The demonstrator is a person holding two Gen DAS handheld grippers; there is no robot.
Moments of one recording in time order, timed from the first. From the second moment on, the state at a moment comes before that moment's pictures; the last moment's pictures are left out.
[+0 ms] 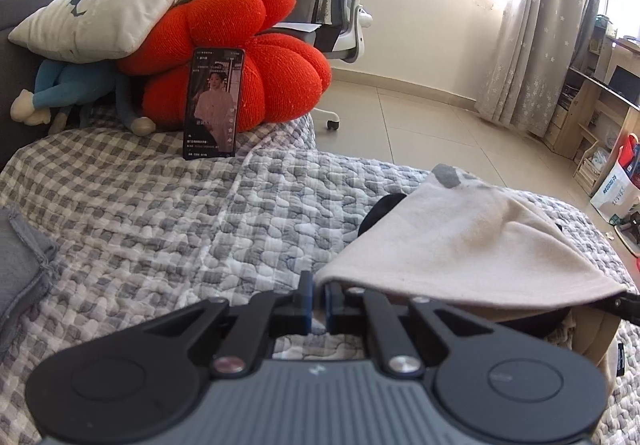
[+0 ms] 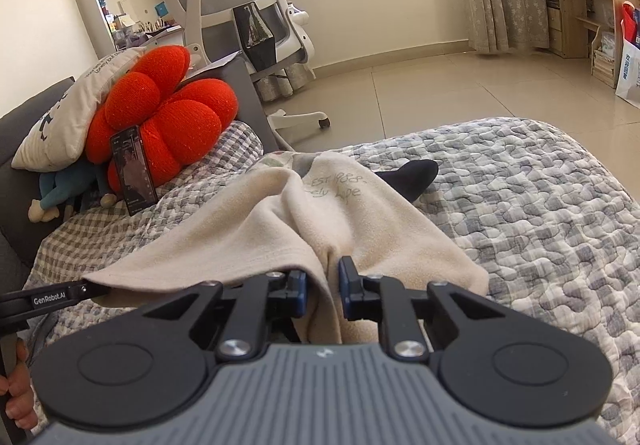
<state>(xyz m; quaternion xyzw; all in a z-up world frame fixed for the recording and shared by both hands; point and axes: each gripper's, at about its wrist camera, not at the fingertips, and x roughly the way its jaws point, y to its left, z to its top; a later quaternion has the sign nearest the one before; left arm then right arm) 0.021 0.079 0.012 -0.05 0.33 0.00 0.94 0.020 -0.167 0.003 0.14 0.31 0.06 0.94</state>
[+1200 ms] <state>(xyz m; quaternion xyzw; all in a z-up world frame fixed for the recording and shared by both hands) -0.075 0.116 0.053 0.02 0.38 -0.14 0.91 -0.055 -0.133 0.037 0.07 0.36 0.24 0.90</state>
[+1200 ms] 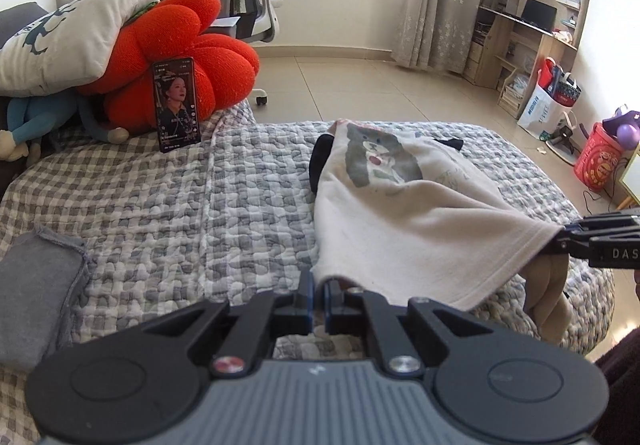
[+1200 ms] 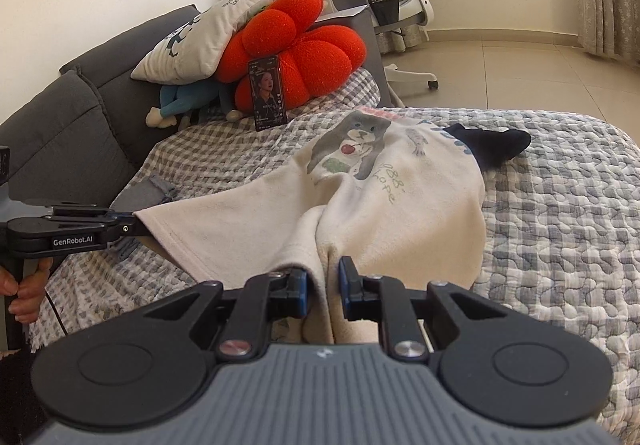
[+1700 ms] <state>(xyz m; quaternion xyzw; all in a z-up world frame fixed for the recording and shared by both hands) -0.067 0.110 0.018 0.09 0.45 -0.16 0.87 -0.047 -0.123 0.016 0.04 0.44 0.26 0.86</state>
